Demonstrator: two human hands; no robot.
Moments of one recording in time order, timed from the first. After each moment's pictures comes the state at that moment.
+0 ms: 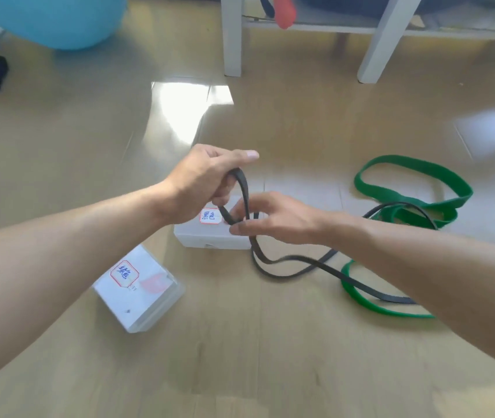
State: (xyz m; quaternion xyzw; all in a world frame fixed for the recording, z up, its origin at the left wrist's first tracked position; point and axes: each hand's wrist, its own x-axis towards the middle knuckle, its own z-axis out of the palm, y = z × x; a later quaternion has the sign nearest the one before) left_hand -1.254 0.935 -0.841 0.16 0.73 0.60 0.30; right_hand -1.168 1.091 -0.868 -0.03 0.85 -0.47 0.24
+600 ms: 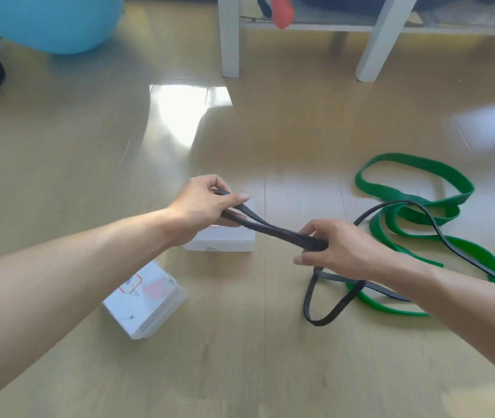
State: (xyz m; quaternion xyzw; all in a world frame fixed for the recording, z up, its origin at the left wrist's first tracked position) left_hand -1.250 0.926 -0.881 0.03 0.76 0.56 0.33; right_hand -1.106 1.146 -0.899 0.15 0.91 -0.34 0.20
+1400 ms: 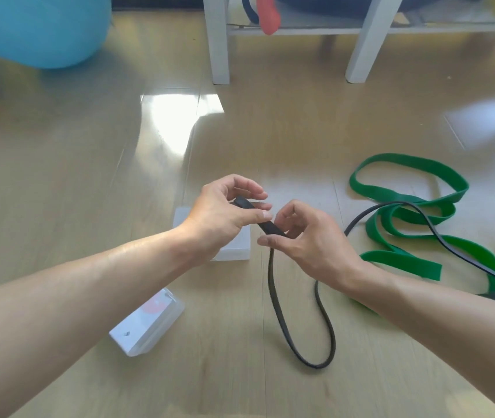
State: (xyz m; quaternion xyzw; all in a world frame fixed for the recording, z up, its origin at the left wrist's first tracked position) left_hand -1.219 0.955 -0.860 0.11 0.74 0.60 0.28; right_hand -1.120 1.107 -0.894 0.15 0.87 -0.47 -0.03
